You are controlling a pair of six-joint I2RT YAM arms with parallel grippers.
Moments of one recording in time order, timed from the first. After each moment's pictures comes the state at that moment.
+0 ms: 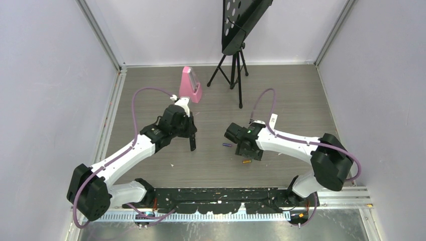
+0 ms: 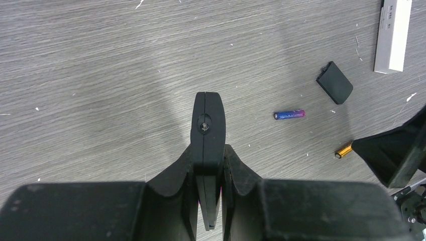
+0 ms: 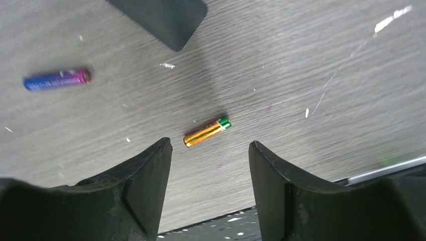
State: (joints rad) left arm -0.61 1.16 0.80 -0.31 -0.05 -0.42; right arm 0.92 1.51 0.97 -0.96 0.40 1.16
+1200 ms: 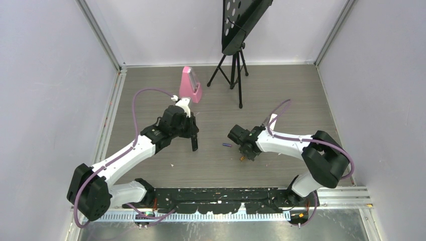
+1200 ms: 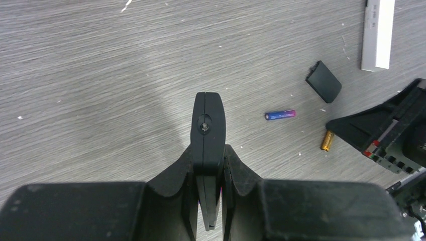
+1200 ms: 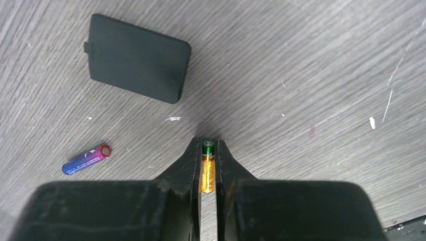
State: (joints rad) left arm -0.61 1.16 0.78 -0.27 -0.02 -0.42; right arm 0.85 1.54 0.83 -0.76 0.40 1.63
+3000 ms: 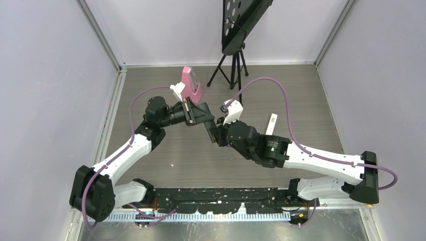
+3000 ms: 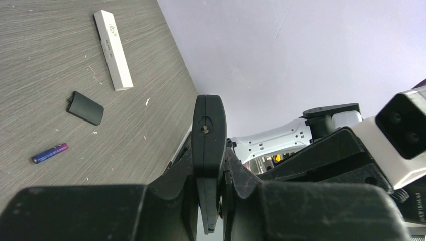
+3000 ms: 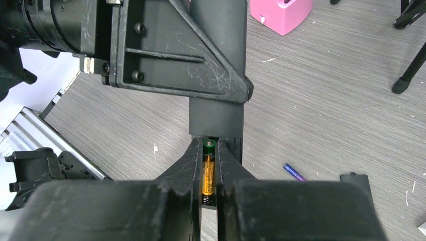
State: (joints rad) left arm -0.44 1.17 0.73 0.37 0.77 -1.06; right arm 1.22 1.18 1.06 -0.25 0.54 0.46
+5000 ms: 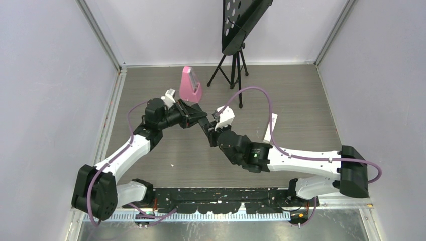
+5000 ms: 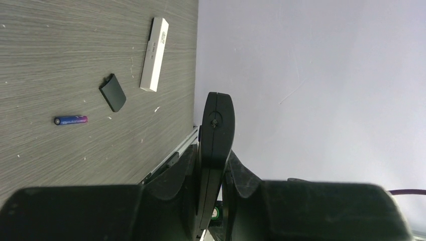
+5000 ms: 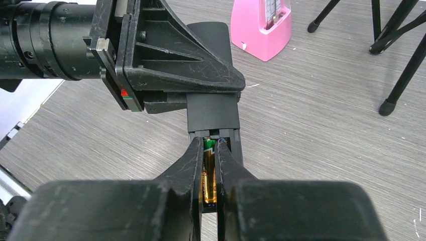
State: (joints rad) left arm -0.37 1.17 0.68 0.26 0.62 -1.33; right arm 1.26 1.32 0.92 0.10 0.70 0.37
